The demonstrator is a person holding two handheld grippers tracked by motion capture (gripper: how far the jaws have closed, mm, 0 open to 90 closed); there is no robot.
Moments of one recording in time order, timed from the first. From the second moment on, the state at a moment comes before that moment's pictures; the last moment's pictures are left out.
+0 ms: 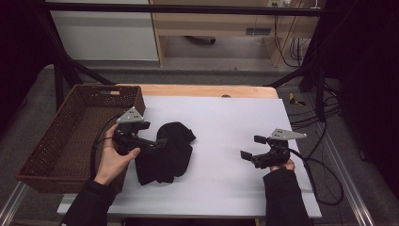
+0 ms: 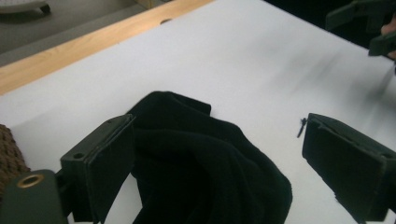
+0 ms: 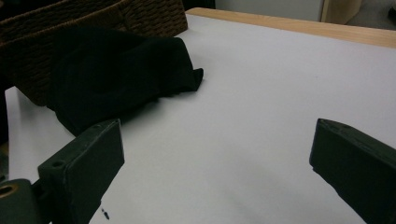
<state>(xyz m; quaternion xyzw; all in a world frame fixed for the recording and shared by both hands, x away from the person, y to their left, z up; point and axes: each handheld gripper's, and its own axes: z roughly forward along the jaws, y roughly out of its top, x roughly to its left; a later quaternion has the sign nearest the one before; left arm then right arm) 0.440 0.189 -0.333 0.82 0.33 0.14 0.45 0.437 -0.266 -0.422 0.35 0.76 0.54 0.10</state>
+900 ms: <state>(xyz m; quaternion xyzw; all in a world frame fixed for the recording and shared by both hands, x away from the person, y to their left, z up) 0.437 0.267 -0.361 0.77 0.39 0.19 0.46 0.437 -0.265 -0.423 0.35 0.76 0.54 0.10</state>
